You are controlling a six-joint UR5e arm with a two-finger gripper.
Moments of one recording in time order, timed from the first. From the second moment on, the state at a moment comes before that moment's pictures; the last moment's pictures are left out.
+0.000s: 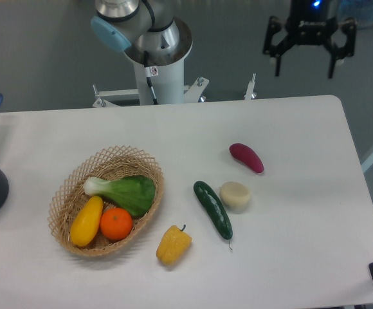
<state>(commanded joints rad) 2.81 -1.55 -1.49 -1.38 1.35 1.07</state>
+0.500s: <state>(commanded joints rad) 2.79 -1.53 -1.60 -1.25 1.34 1.07</state>
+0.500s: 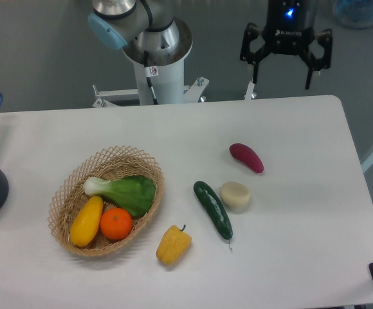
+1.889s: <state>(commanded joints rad) 2.41 -1.69 -1.70 -1.16 1.22 0.64</state>
